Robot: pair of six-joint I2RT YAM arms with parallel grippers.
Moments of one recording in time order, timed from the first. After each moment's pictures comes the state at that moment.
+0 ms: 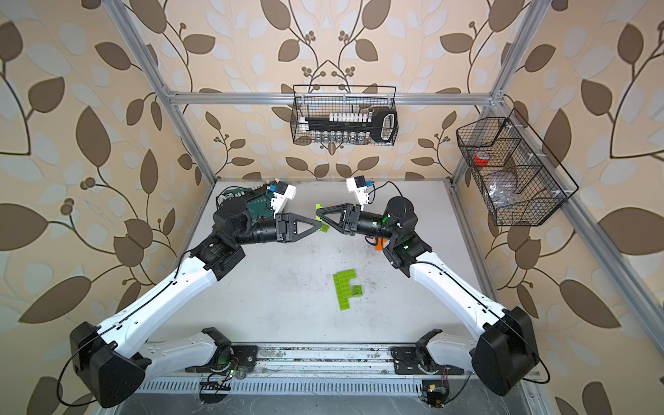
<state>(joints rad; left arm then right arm) -0.53 1.14 1.03 0.10 0.87 -1.00 0.51 1.25 0.99 0.45 -0.81 1.25</state>
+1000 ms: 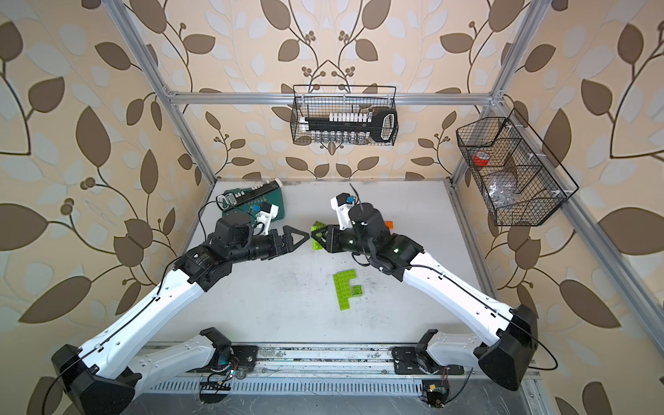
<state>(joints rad) -0.52 1.00 0.95 -0.50 0.33 -0.81 0.80 1.30 1.19 -0.42 -0.11 0.67</state>
